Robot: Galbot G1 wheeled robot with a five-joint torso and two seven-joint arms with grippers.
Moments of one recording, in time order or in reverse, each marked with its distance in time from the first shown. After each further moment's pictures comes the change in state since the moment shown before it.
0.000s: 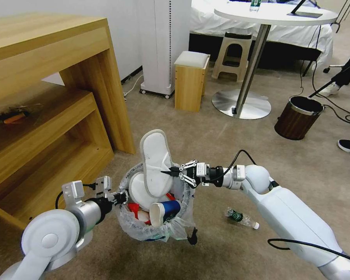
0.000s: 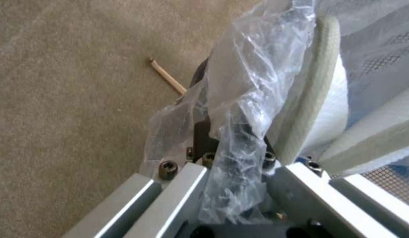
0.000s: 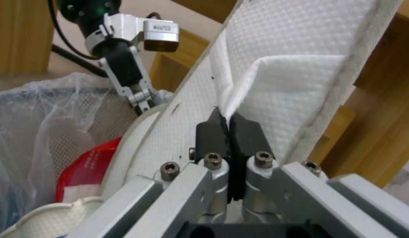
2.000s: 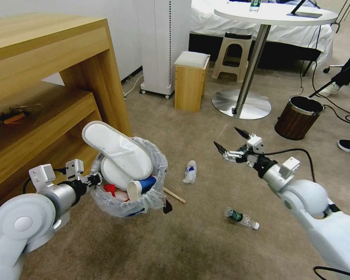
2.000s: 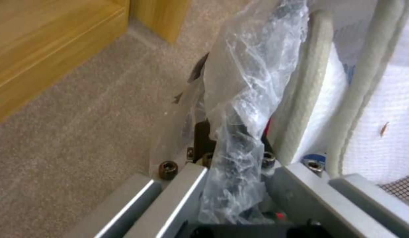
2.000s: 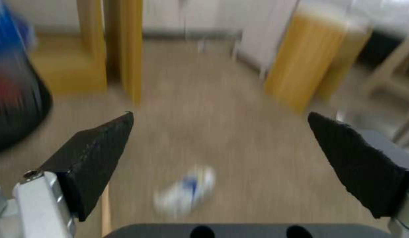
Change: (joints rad) left arm -0.023 0.033 -0.183 0.023 -0.033 -0.001 -0.062; right arm -0.434 -0.261 0.413 0.272 0.060 -0.522 0.671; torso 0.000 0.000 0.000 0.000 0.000
